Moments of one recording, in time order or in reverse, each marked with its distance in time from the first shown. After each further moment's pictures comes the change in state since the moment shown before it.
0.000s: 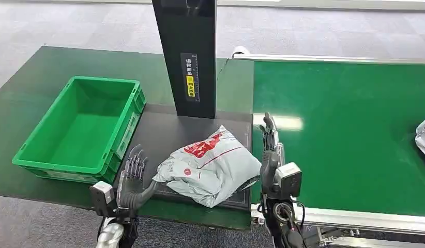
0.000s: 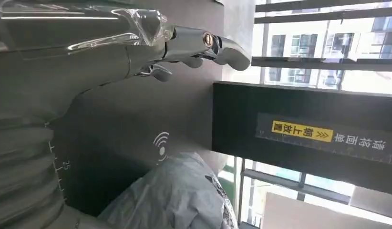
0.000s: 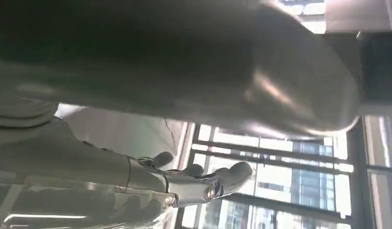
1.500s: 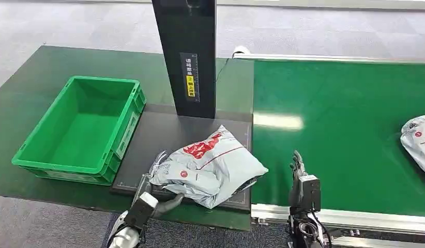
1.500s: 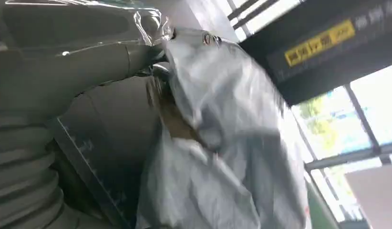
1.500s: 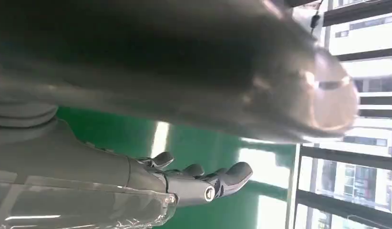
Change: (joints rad) left arm 0.018 0.027 -0.166 -0.013 -0.469 0.282 0.000; right arm -0.019 -0.075 -0.291 0.404 0.048 0.037 0.003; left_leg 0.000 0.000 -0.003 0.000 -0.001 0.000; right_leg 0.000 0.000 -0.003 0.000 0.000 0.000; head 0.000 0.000
